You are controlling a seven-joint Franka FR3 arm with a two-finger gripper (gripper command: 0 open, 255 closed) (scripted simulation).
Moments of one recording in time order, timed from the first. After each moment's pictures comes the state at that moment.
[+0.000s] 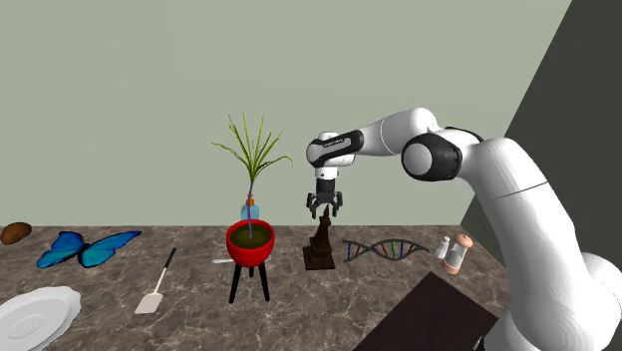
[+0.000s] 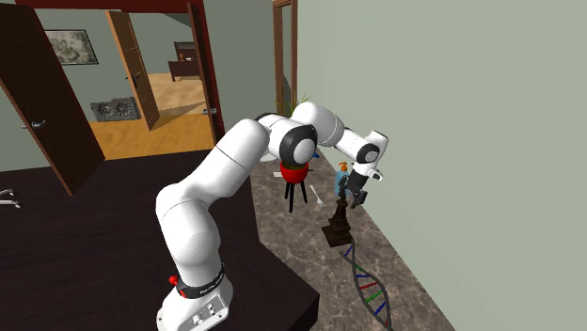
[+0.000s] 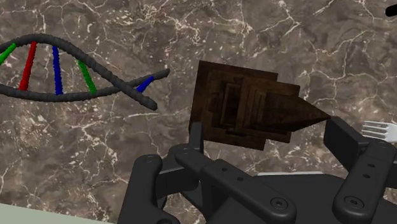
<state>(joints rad) -0.16 0.86 -0.01 -1.31 0.12 1.82 0.12</state>
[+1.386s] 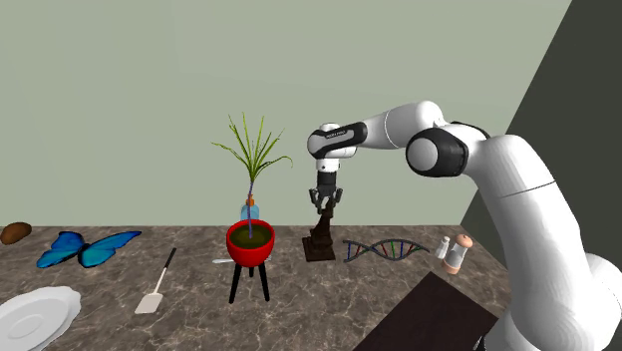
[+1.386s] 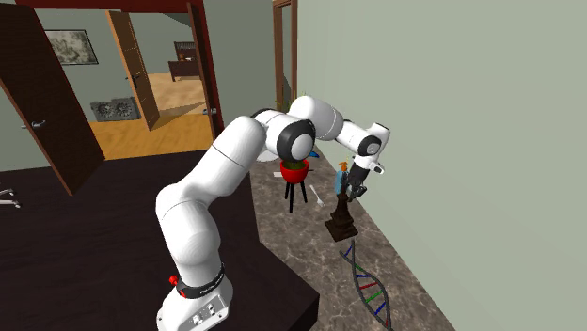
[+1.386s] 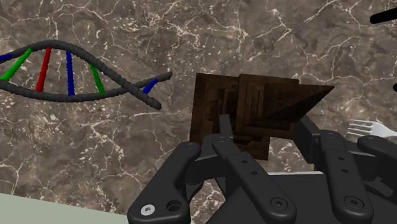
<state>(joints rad) -0.16 0.81 -0.01 -1.30 0.12 1.77 0.12</state>
